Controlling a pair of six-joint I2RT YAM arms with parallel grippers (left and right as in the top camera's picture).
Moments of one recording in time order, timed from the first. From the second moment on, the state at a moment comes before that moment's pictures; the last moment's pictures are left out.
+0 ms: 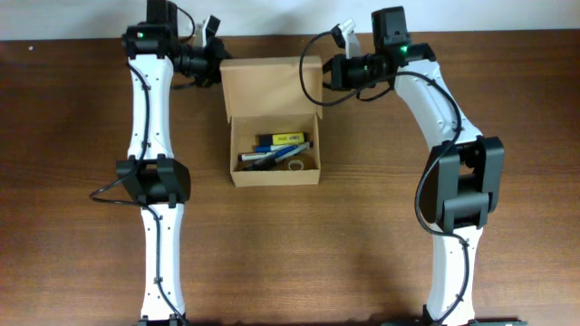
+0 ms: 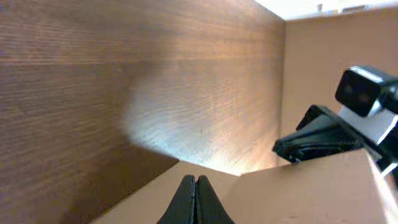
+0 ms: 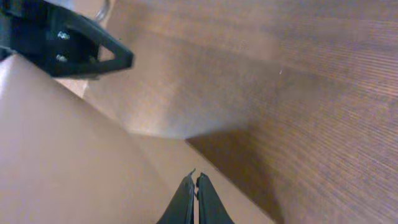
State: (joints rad) left arm -0.01 2.85 3.13 -1.49 0.95 -0.22; right arm 0.15 2.32 2.08 -0.77 -0.88 0.08
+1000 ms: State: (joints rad) left arm -0.23 2.47 2.96 -1.68 0.30 -0.12; right arm 0.44 2.27 2.41 -1.52 -0.26 -0.21
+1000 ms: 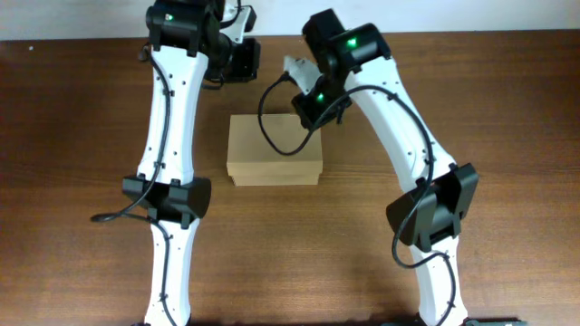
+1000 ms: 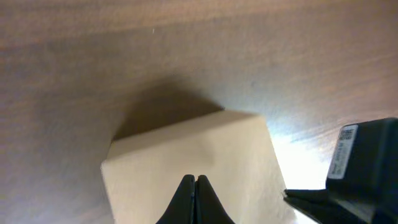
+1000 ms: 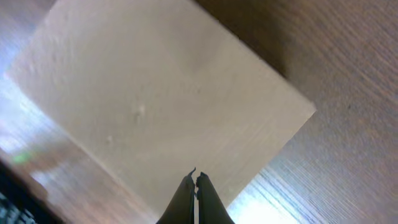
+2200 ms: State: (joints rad) left arm -0.23 2.23 2.10 -1.53 0.16 -0.10; right arm 0.46 2.15 1.95 -1.24 -0.20 -0.14
